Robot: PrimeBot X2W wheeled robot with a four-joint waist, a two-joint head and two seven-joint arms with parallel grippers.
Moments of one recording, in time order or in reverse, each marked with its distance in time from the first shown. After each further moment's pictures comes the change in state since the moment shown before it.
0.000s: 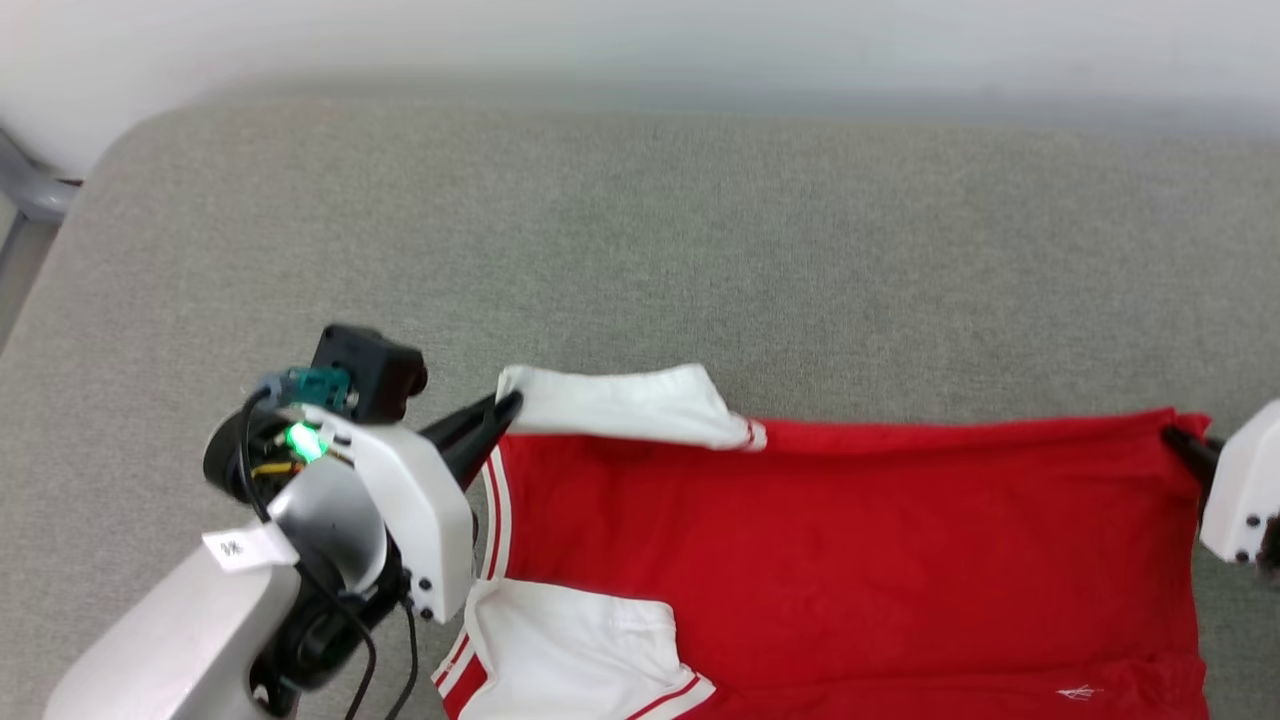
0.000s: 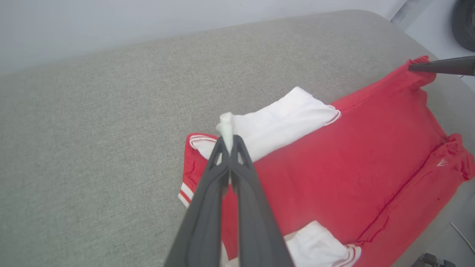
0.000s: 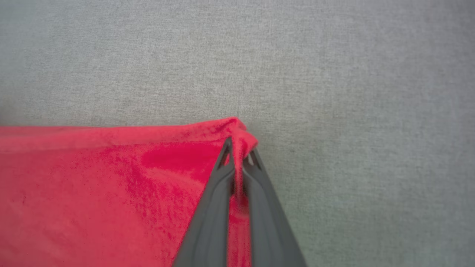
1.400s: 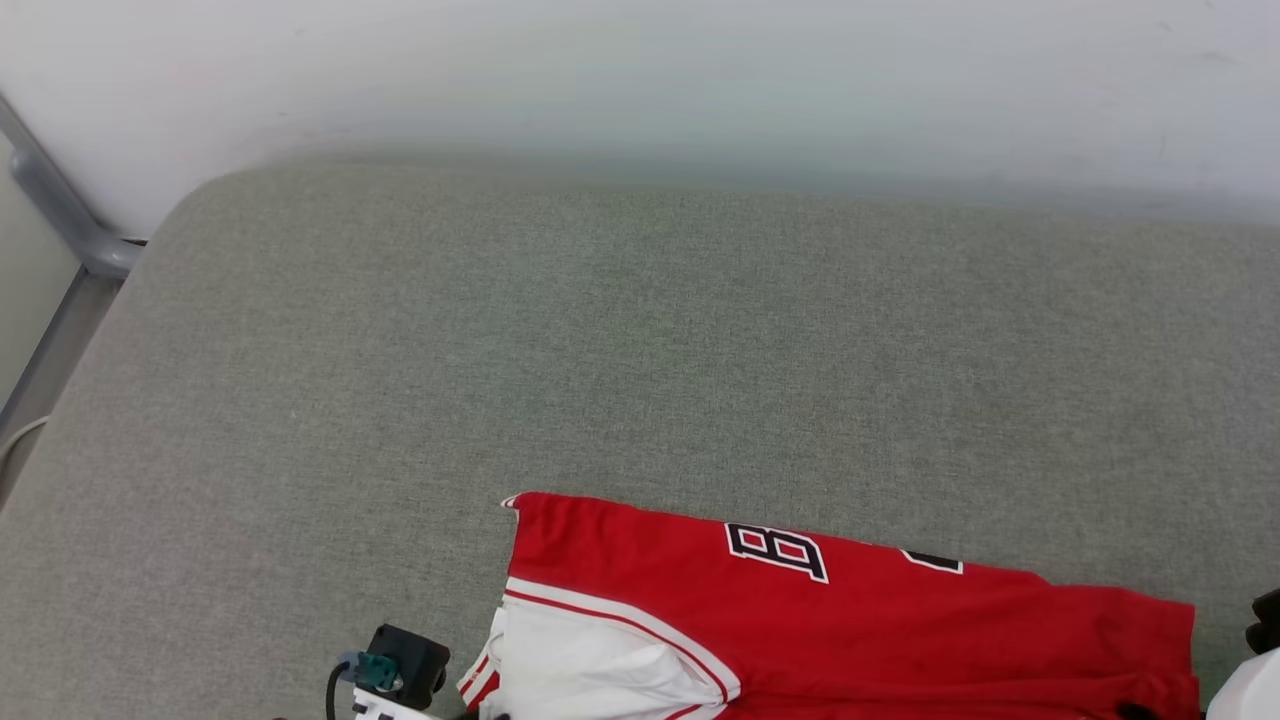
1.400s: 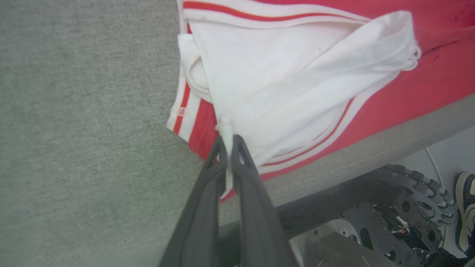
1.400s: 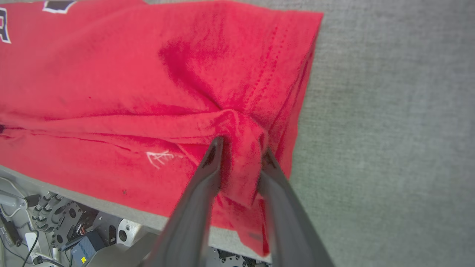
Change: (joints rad) left arm 0.367 -0.007 -0.141 0.159 0.006 0.058 -0.083; right arm 0.477 -0.011 -0.032 -0.221 0.131 0.000 0.105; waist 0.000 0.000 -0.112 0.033
